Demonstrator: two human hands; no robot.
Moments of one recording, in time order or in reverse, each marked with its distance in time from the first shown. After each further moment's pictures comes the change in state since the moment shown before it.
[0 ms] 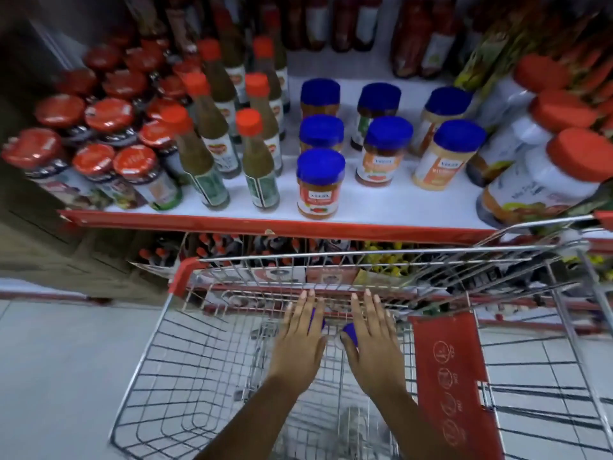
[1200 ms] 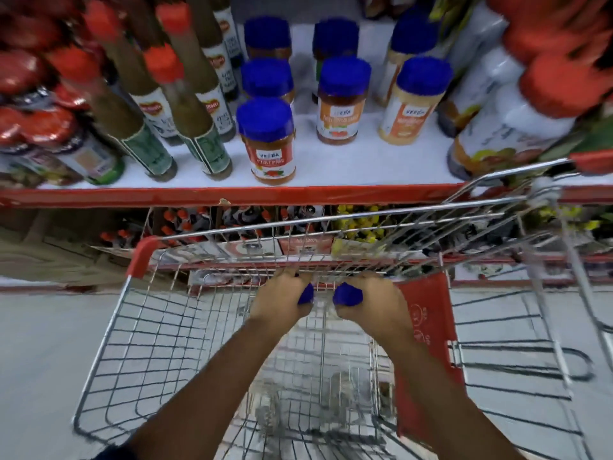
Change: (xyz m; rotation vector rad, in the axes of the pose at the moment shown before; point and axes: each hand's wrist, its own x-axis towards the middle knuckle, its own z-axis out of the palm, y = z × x) left_hand 0.041 0.028 -0.040 -0.041 -0.241 -0.009; right_hand 0.022 0.038 -0.061 0.276 -0.307 0.198
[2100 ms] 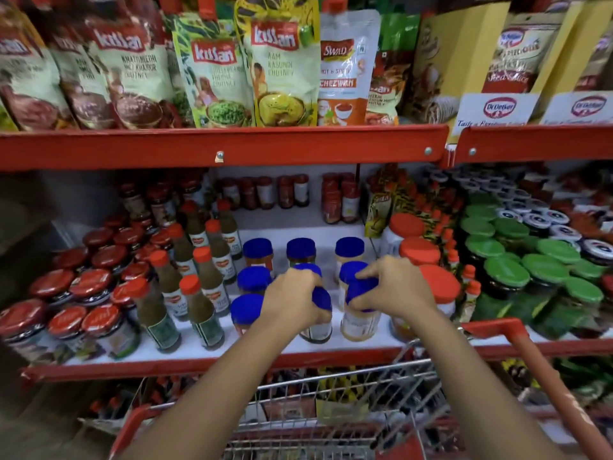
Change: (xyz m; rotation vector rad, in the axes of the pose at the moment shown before) left_hand 0.018 0.121 -0.261 0.006 0.477 0.082; right_hand 0.012 -0.072 -0.282 -0.026 0.444 -0.192
